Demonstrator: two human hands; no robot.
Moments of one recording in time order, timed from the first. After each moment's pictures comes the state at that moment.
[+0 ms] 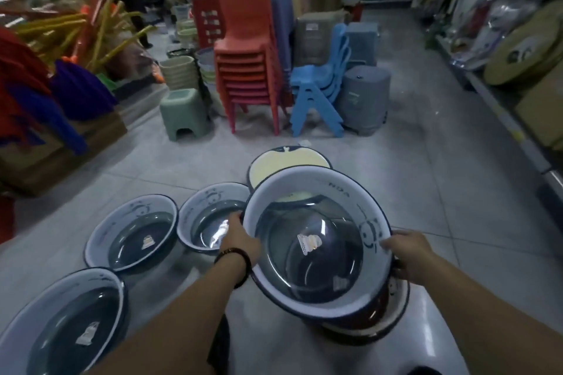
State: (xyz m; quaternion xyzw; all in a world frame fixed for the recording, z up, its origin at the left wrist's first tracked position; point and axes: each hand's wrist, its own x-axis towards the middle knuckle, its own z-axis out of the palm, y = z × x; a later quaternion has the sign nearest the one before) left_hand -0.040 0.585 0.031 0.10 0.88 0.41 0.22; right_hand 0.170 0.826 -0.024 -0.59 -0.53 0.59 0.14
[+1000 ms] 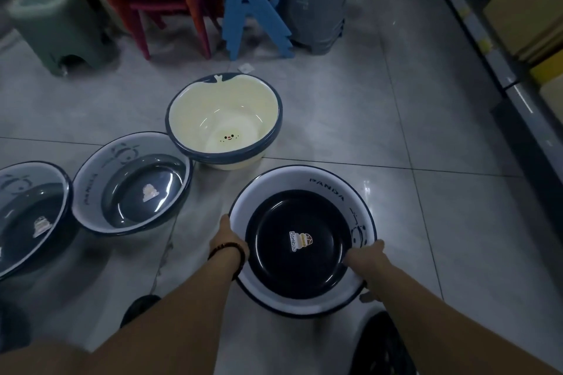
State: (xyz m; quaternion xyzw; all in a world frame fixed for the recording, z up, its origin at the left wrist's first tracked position) left_hand -0.051 0.706 -0.193 0.08 0.89 0.25 0.37; right_hand 0.178 0.834 -0.162 -0.74 -0.39 0.55 -0.07
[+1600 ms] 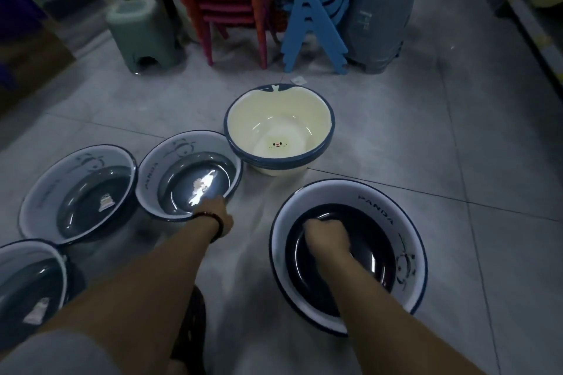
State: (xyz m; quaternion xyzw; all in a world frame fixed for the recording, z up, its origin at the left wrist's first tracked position) left_hand -0.192 0.655 -0.160 0.21 0.94 -0.03 0.27; right_hand 0.030 0.766 -0.114 -0.63 -0.54 0.56 0.01
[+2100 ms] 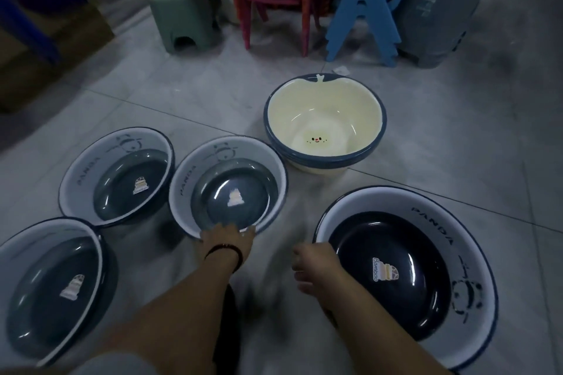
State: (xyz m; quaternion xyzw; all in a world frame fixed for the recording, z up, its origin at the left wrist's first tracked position) left_hand -0.209 0.584 -0.242 0.09 0.95 0.00 0.29; right_hand -0.045 0.708 -0.169 -0.56 -0.46 0.68 -0.11
